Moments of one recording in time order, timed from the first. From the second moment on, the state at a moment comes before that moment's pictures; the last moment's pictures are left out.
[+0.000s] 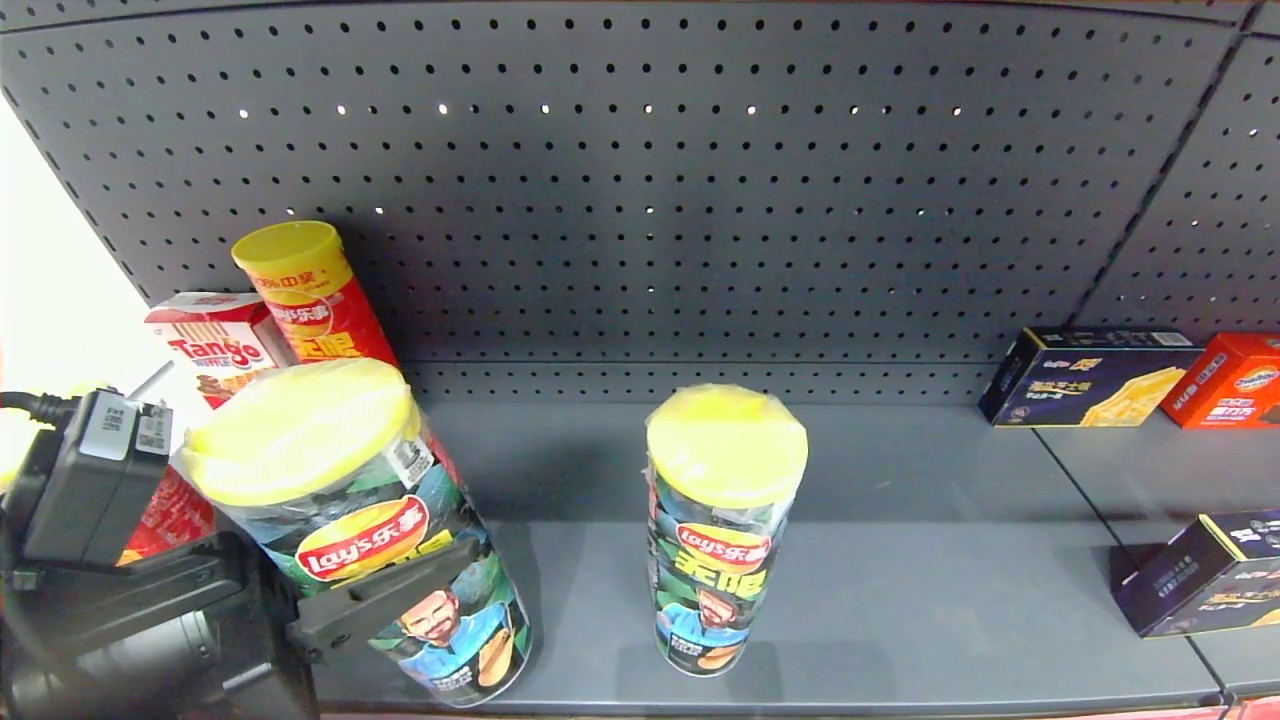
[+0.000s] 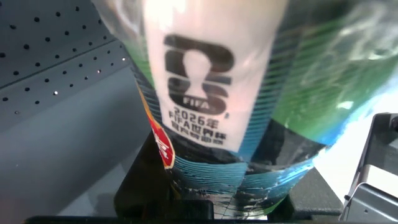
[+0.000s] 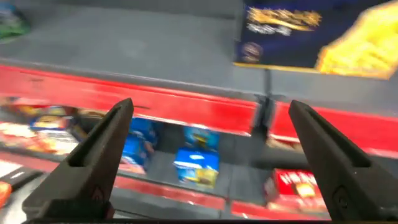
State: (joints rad) left arm -0.39 1.22 -0.29 -0.91 -0.52 0.03; right arm 0.20 0.08 0.00 0.00 -0.05 -0.01
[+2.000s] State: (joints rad) left arm -0.39 1.36 -0.61 -0.84 -0.48 0.04; right arm -0.01 0.01 0.00 0.00 -0.05 -0.01
